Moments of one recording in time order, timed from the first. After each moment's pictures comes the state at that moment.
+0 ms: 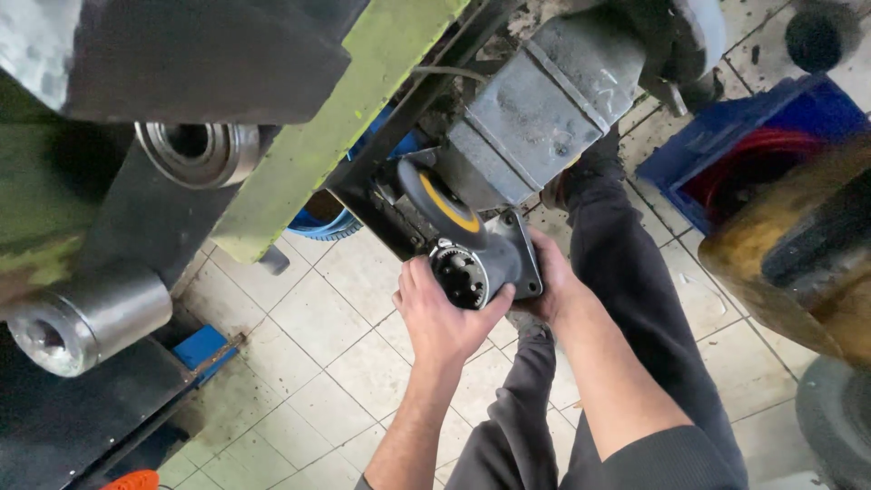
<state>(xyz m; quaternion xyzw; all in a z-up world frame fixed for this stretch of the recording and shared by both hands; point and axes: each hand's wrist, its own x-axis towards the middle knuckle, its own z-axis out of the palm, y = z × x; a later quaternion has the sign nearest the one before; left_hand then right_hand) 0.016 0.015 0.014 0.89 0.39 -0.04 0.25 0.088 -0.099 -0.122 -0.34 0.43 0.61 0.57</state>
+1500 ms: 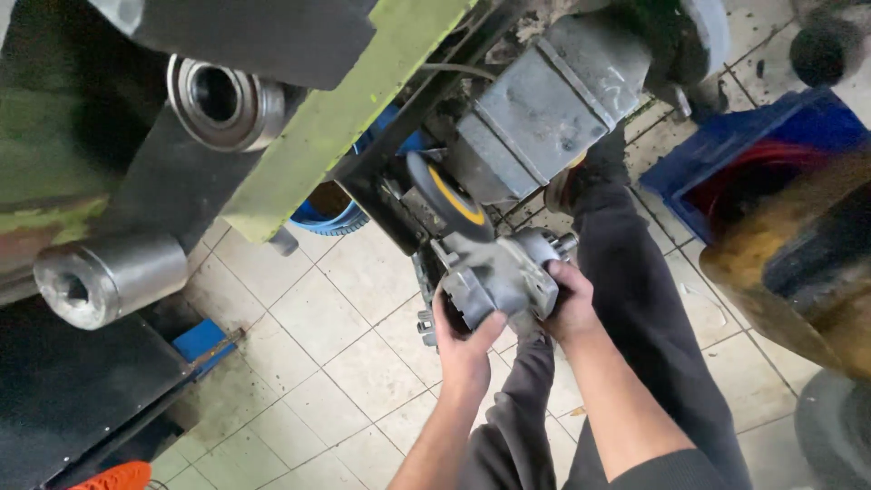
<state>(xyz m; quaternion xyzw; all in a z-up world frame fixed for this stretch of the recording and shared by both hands) -0.040 -0.029 -0.022 0.46 0.51 0.11 0.72 0.027 -0.145 -0.174 -0.22 0.36 0.46 0.78</state>
